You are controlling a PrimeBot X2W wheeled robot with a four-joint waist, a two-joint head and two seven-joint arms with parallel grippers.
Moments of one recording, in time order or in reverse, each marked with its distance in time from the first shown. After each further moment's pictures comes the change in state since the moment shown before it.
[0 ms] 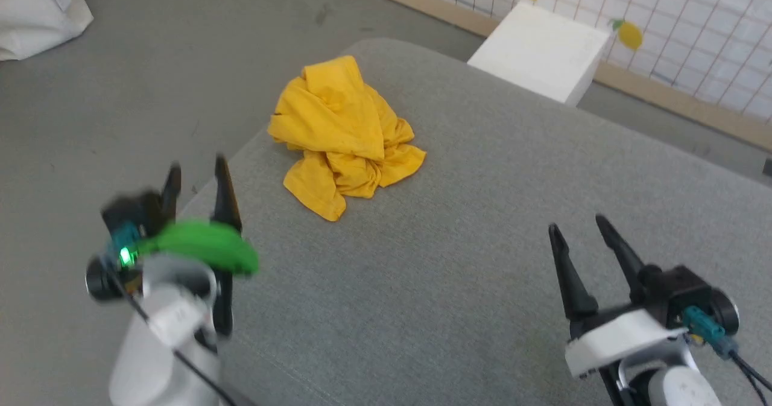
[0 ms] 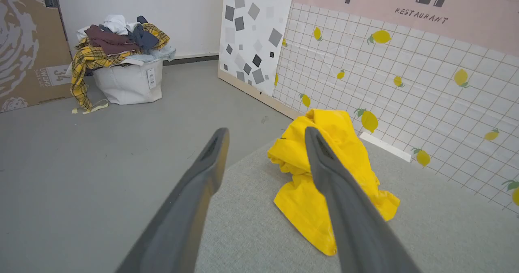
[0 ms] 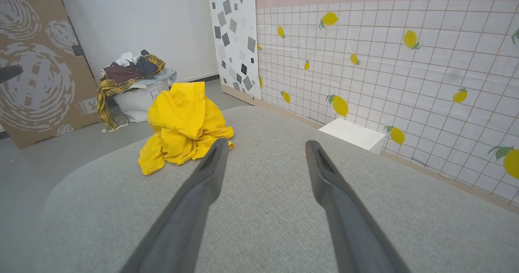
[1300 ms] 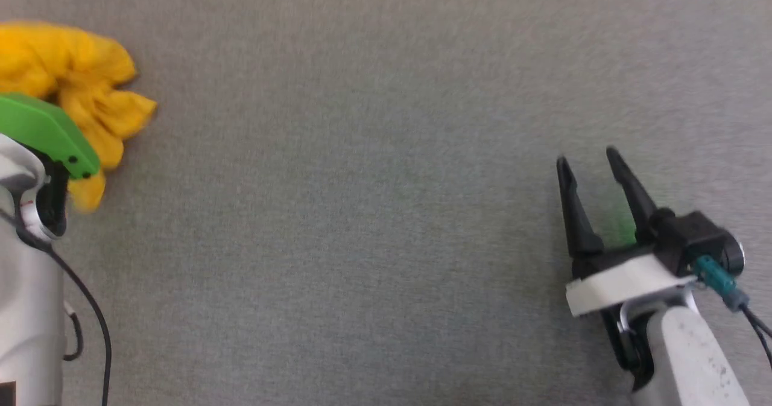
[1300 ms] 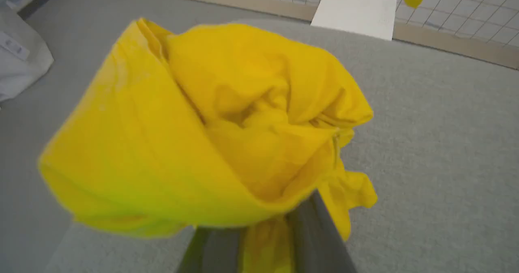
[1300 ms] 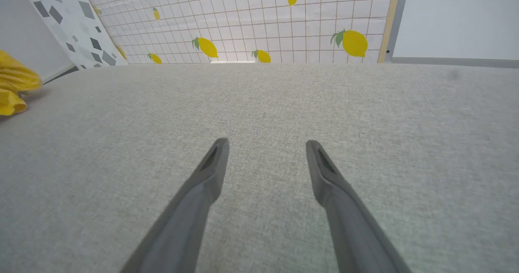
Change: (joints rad) left arm -0.316 0.314 0.082 0.111 -0.096 0.021 0.467; right arm -0.199 -0.003 -0.001 0.102 0.008 0.000 -0.097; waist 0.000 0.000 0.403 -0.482
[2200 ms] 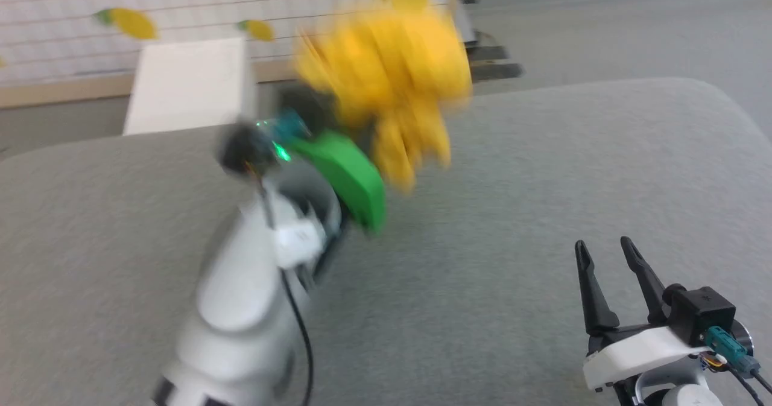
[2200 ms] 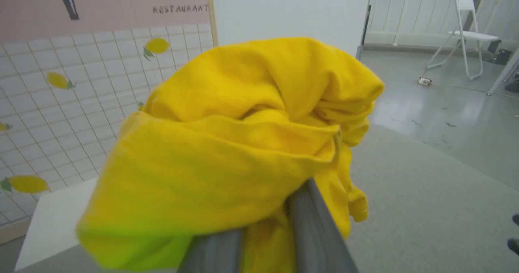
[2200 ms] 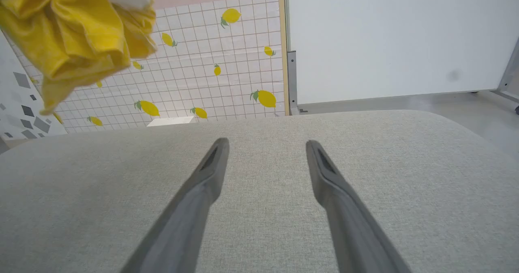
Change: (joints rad) left arm -0.012 -0.327 -0.472 -0.079 0.071 -0.155 -0.278; right arm 0.222 0.002 -0.058 -0.025 0.052 0.000 0.033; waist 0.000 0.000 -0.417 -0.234
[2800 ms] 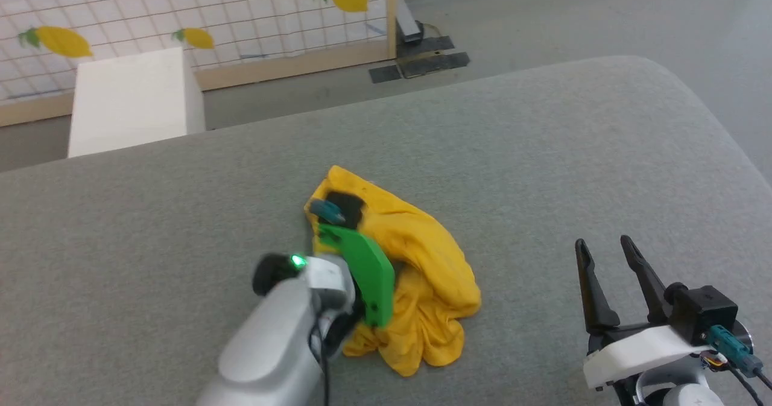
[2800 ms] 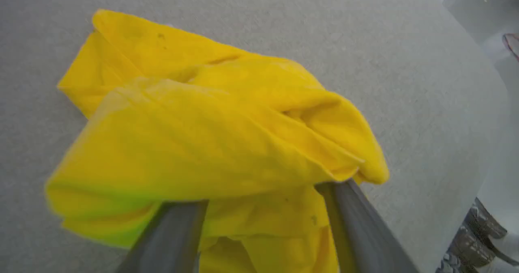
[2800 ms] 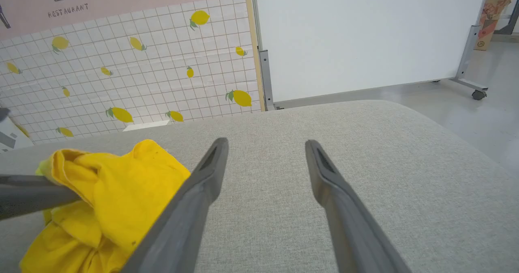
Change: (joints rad) left arm 0.166 -0.021 -0.117 0.199 -0.200 0.018 0.365; right arm 0.001 0.000 0.003 -0.011 0.015 0.000 0.008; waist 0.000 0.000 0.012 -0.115
